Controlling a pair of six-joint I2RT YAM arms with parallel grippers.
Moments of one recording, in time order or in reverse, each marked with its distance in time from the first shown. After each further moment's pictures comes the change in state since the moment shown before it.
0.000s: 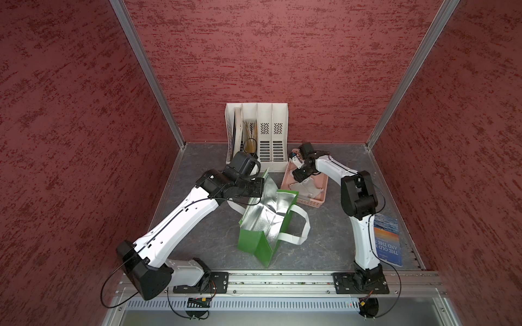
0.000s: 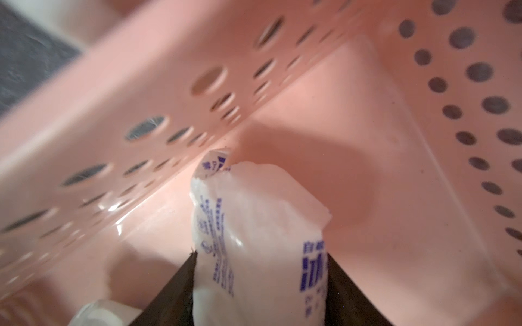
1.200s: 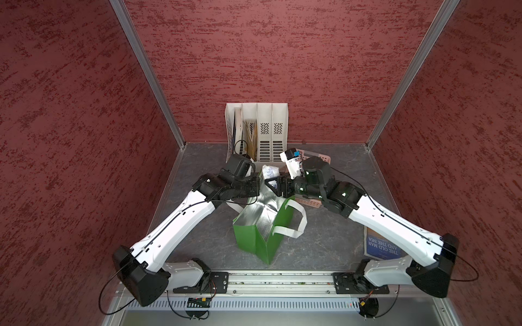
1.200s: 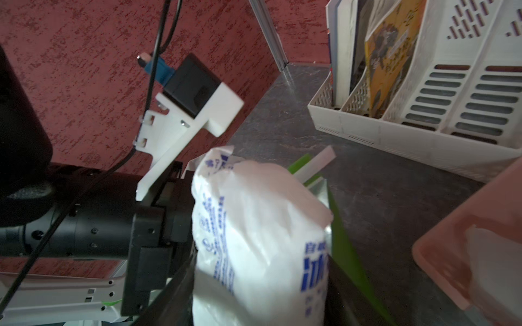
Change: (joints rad) left arm 0.046 -0.046 -0.087 0.073 0.021 -0.108; right arm 0.538 -0.885 -0.501 0.368 -0.109 0.772
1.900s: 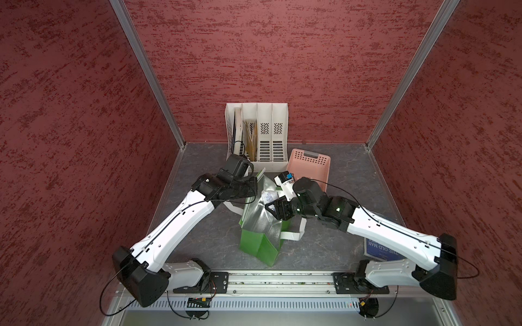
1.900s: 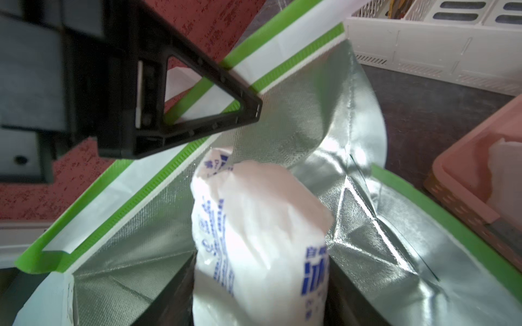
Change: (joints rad) left arm 0.023 -0.003 -0.013 -0.011 -0.023 -0.014; right arm 0.118 -0.064 -0.157 -0.124 0.081 0.001
